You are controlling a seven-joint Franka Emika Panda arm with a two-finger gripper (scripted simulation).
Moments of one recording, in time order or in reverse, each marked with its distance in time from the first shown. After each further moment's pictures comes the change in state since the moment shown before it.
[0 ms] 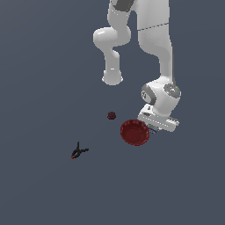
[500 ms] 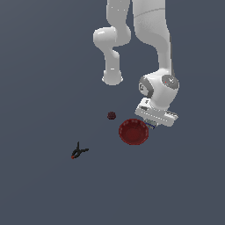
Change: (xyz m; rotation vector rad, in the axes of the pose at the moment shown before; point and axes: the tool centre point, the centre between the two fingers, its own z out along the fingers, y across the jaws) arm 0.000 0.022 -0.036 -0.001 0.000 -0.001
